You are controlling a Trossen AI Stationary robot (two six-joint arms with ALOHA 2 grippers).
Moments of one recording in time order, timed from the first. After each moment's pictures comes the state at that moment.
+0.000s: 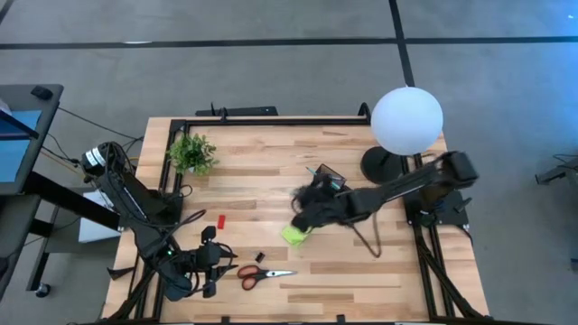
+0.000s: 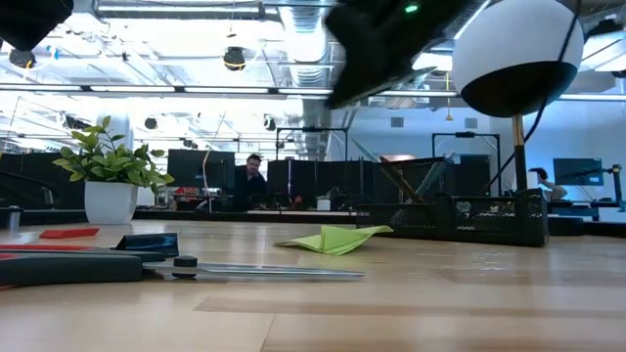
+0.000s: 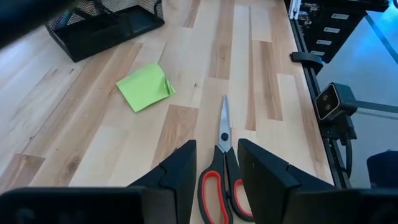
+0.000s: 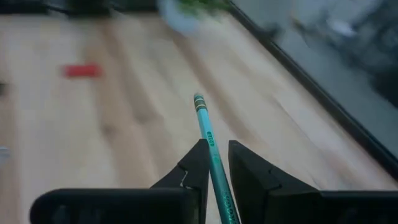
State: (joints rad) left arm -0.96 1.36 0.80 -0.28 -0.82 -0.83; right arm 0.27 1.72 1.15 -0.23 0.72 0.30
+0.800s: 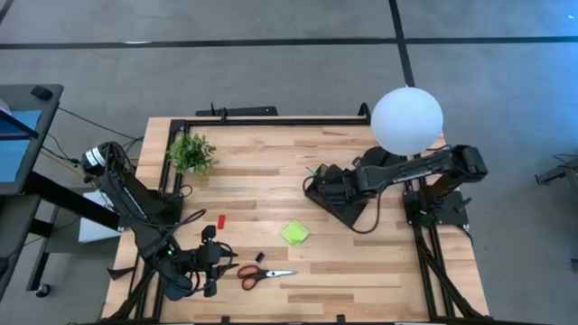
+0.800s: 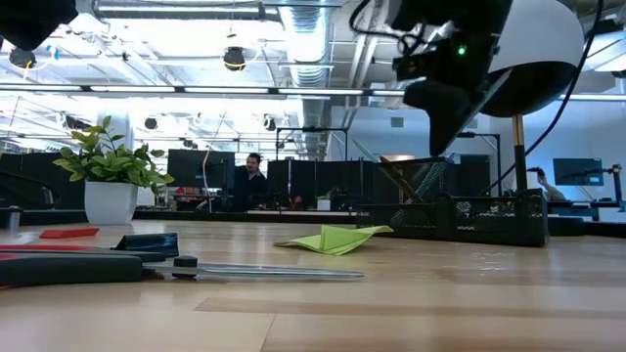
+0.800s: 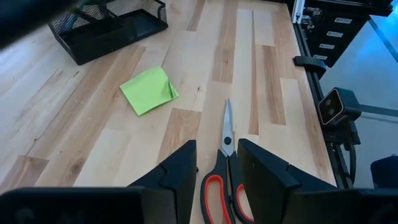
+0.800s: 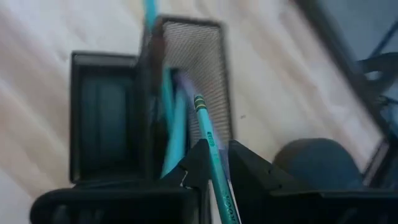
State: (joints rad) left arm -0.95 1.36 0.80 -0.28 -0.83 -0.83; right arm 0.12 1.61 1.15 -1.02 0.55 0.68
